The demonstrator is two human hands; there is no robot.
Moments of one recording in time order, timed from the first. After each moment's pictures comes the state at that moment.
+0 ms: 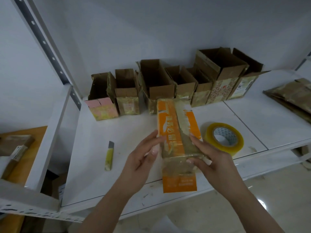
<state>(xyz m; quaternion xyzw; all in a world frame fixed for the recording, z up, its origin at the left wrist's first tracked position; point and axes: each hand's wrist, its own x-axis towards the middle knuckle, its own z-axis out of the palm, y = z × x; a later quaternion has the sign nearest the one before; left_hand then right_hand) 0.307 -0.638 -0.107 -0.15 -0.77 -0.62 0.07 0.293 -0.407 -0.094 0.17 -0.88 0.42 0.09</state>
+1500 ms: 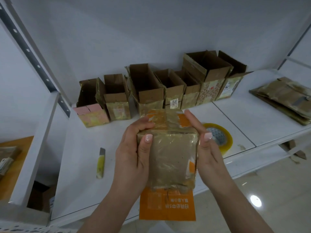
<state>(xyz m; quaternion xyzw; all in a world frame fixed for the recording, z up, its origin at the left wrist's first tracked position) 0.314 -0.610 -0.041 -0.07 -0.79 -0.56 0.23 0.300 -0.437 -0.048 0.13 -0.75 0.64 0.09</state>
